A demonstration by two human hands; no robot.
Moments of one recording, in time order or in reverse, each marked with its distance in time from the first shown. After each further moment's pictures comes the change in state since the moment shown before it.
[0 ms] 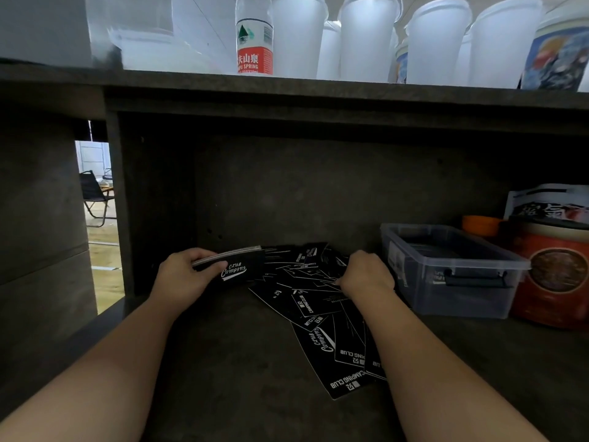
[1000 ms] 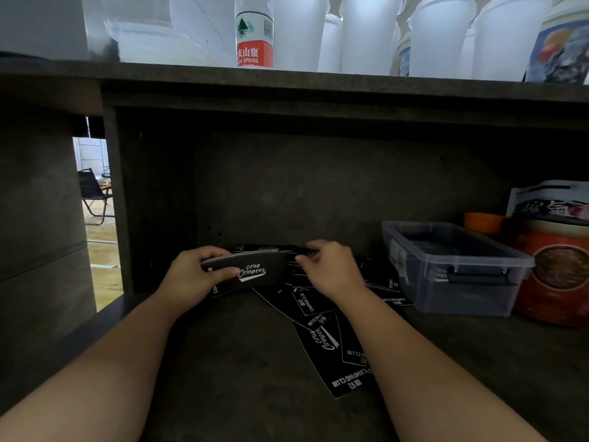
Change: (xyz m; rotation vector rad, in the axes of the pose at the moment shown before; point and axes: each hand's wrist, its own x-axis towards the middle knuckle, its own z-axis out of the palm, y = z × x) left_hand -0.001 0.004 0.003 -0.083 -0.182 0.051; right_hand -0.003 -0.031 0.021 0.461 0.073 -0.326
